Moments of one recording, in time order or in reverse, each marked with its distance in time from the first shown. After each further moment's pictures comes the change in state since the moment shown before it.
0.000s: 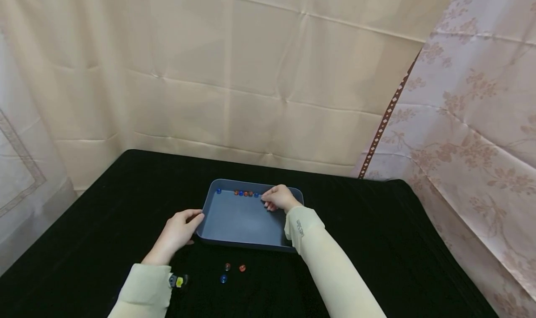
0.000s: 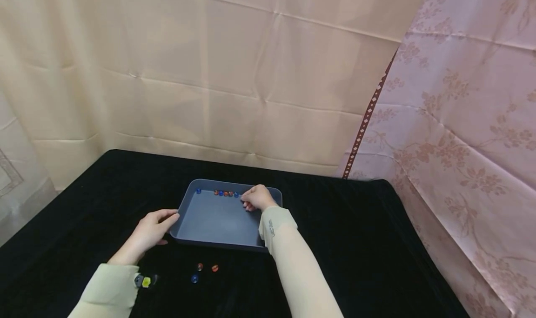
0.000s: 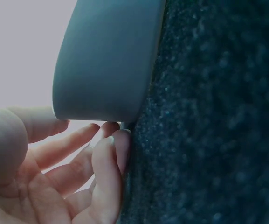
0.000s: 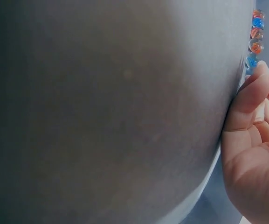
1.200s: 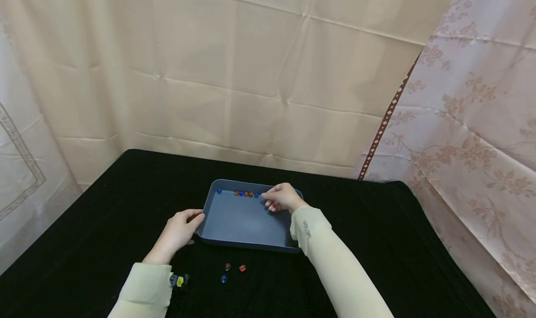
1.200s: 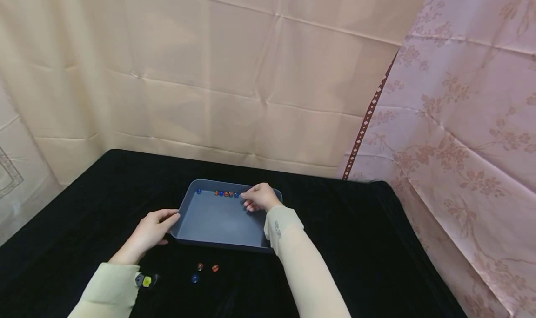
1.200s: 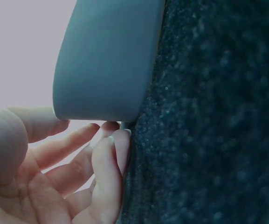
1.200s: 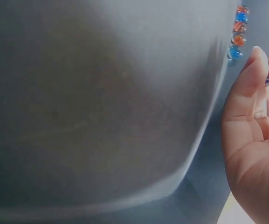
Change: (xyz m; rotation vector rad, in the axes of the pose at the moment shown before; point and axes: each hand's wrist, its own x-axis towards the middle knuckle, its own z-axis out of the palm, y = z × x) left_hand 0.001 -0.003 0.000 0.004 0.008 0.017; right_hand -0.010 -0.007 -0.010 0.104 -0.040 0.017
